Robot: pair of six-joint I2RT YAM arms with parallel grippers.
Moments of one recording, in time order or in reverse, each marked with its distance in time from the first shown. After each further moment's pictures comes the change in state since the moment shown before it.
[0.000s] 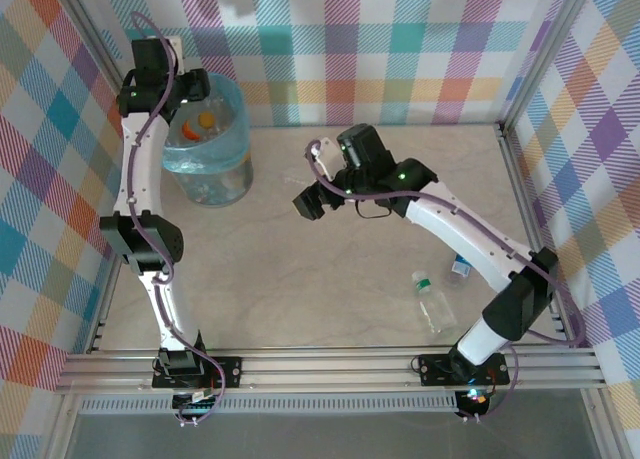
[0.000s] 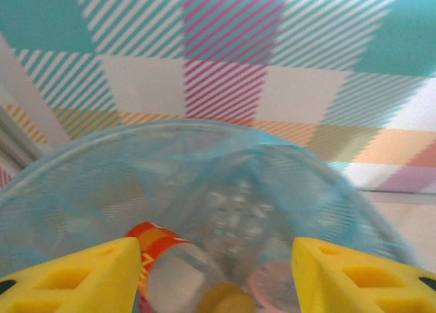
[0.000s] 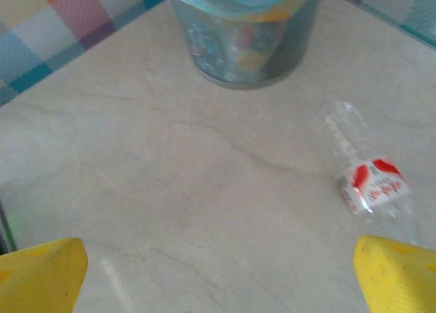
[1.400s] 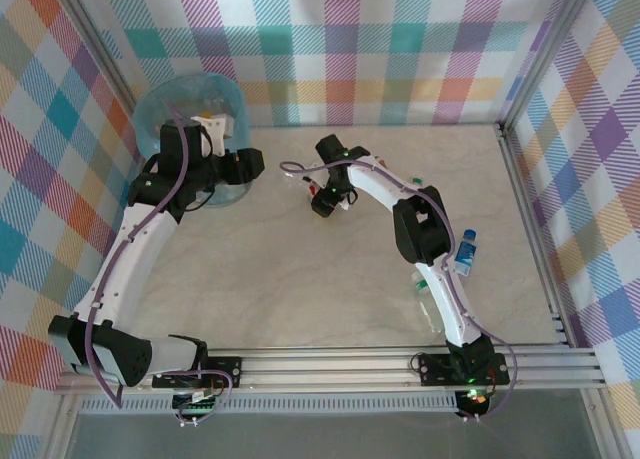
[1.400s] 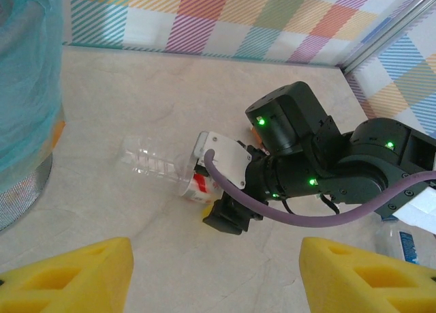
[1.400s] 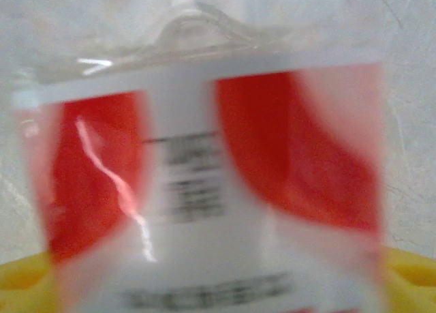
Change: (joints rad) left arm -0.246 -0.752 -1.001 0.173 0.270 -0.237; right arm -0.157 0.847 0.496 -0.172 0.150 -0.392
